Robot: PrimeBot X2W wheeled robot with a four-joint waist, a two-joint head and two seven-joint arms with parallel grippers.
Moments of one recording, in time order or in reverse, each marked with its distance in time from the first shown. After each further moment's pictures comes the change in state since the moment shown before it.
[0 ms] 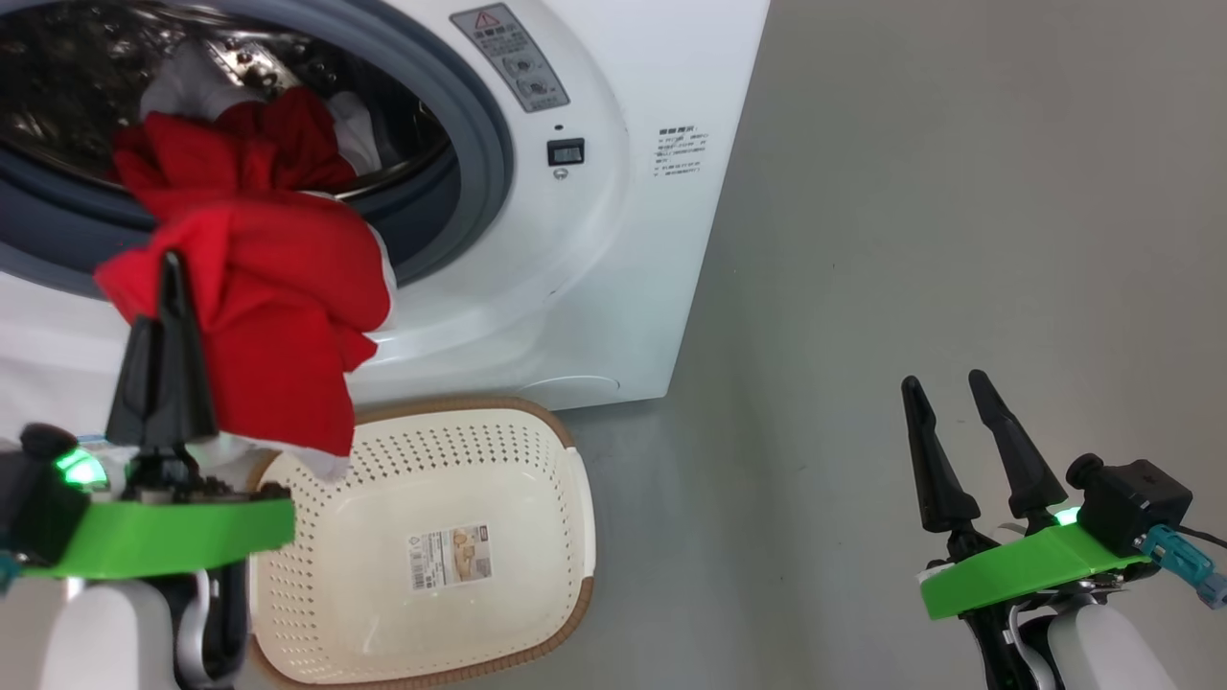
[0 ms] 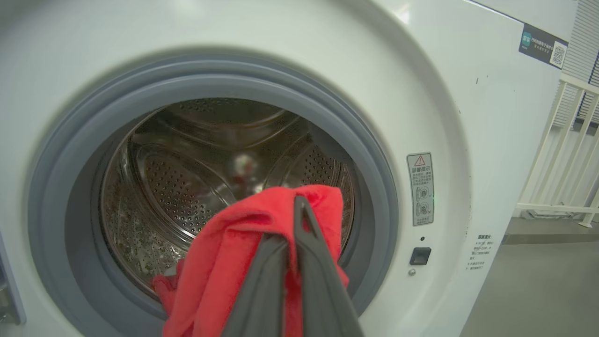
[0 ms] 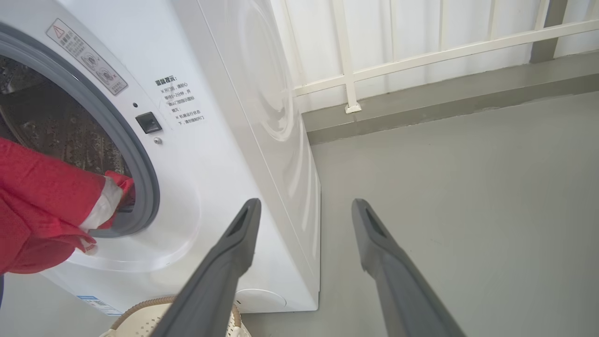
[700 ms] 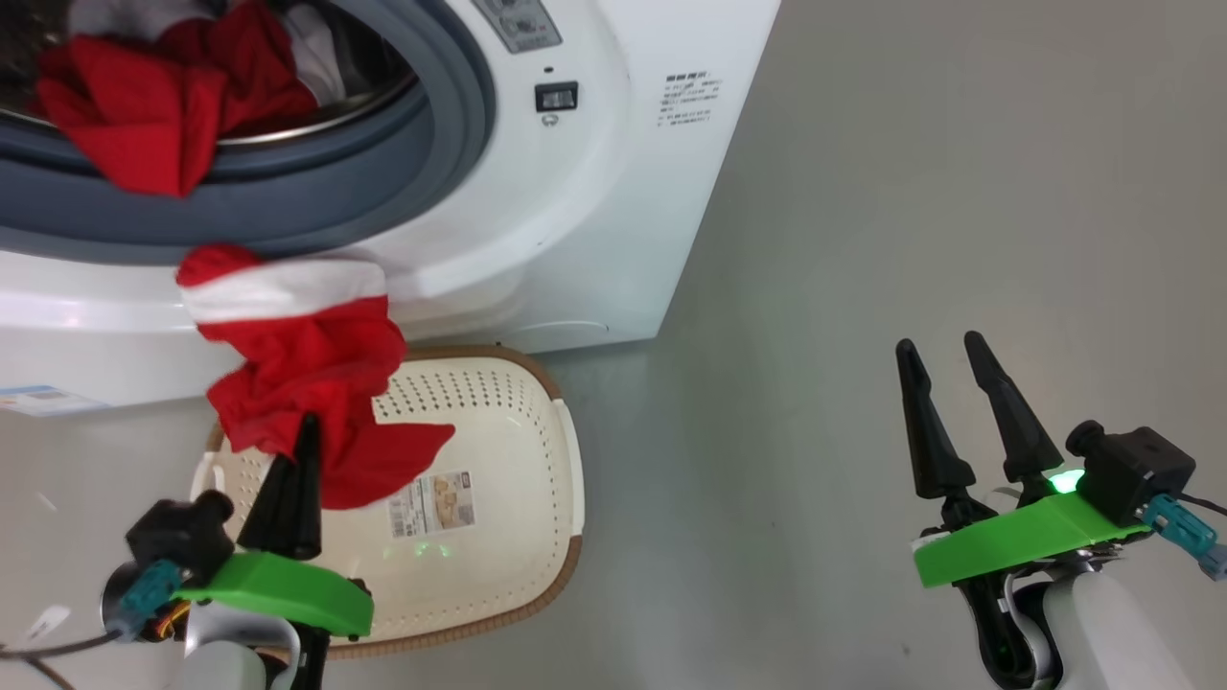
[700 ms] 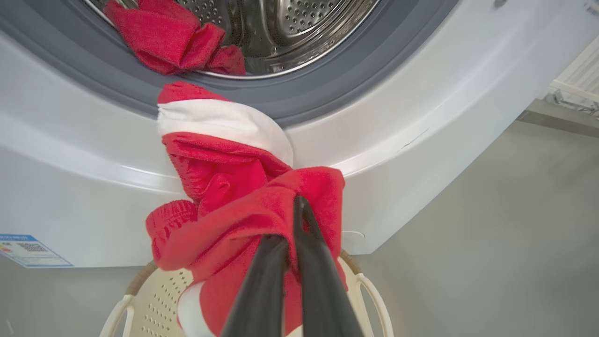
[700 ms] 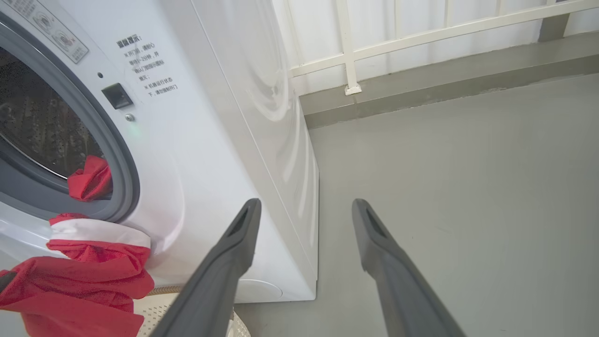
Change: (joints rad) left arm 0.056 -0.014 -0.095 0.381 -0.010 0.000 -0.001; right arm -0.051 0.000 0.010 -0.012 0.006 0.000 0.000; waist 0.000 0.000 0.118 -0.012
